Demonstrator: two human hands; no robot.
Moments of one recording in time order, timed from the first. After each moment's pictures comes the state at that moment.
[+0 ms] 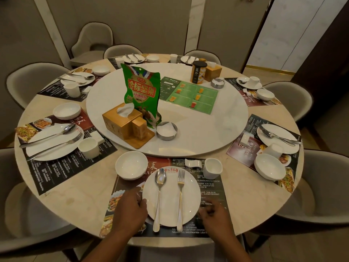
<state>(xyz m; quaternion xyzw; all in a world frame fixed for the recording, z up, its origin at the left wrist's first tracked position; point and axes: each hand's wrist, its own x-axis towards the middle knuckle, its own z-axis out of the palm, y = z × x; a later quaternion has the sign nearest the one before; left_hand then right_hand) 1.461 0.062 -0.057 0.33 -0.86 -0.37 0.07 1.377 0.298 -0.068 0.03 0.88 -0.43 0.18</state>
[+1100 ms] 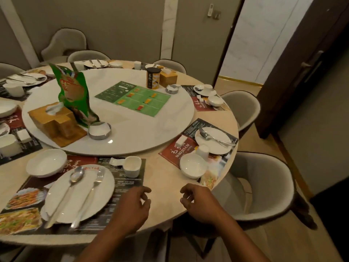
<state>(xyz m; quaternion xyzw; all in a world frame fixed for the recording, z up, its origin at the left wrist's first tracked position) 1.366 0.331 -0.019 0.19 -0.90 -0.40 0.05 1.258 0.538 0.013 -0.23 0.92 -0.26 0.20</state>
